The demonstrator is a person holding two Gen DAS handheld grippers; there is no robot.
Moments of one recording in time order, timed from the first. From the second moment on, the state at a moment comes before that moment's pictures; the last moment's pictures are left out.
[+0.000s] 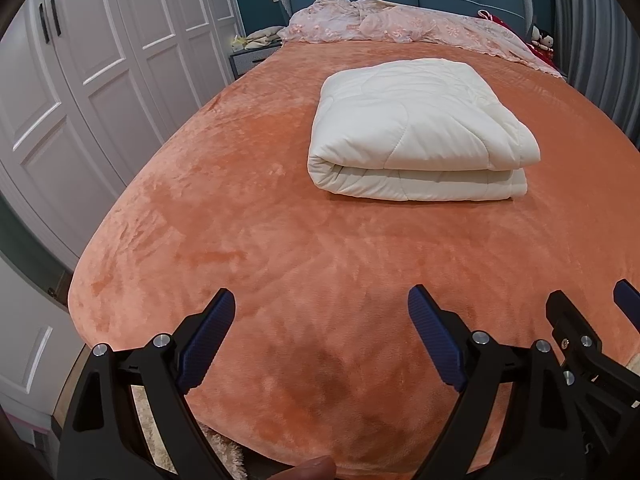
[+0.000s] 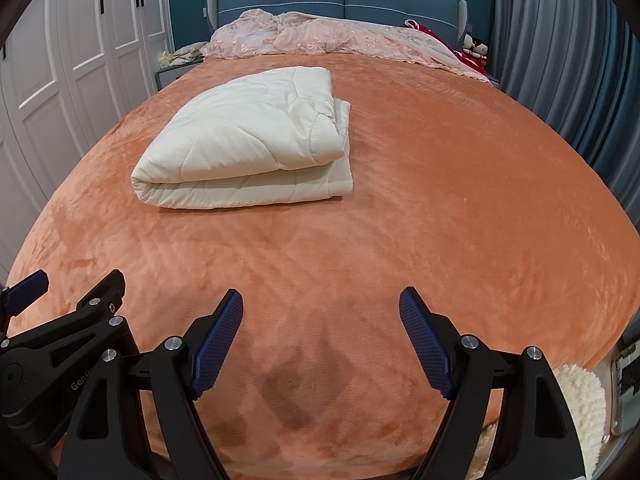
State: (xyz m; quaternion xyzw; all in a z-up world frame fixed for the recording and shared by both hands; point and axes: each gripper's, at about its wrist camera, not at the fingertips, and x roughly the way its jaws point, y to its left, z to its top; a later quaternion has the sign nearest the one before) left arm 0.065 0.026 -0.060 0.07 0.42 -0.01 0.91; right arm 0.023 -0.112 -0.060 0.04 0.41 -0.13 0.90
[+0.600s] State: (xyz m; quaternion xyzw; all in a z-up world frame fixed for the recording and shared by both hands) left arm 0.061 0.028 -0.055 0.07 0.41 0.00 0.91; right arm 0.023 -0.107 -0.058 0.04 0.41 -0.13 0.90
